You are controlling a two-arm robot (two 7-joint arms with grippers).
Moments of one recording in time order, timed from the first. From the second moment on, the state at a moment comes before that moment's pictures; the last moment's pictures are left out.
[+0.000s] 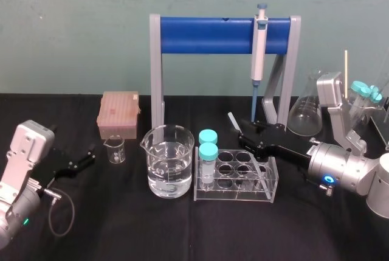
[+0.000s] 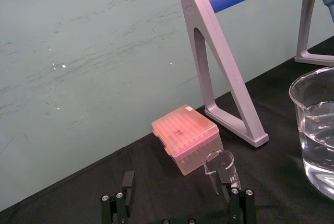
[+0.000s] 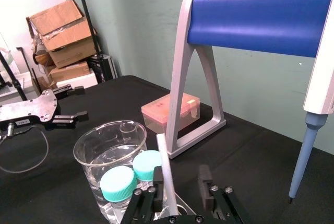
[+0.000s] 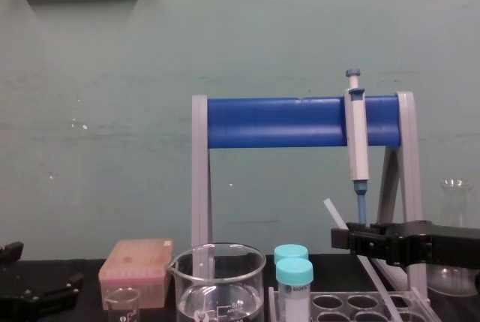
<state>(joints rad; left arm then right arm) -0.20 0.60 0.45 -1.41 -0.25 -0.12 0.03 0.52 0.44 -0.49 -1.13 0.59 0.03 0.69</state>
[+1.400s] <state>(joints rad) -0.20 0.60 0.45 -1.41 -0.25 -0.12 0.03 0.49 0.45 -0.43 -1.23 0.57 -0.08 0.63</state>
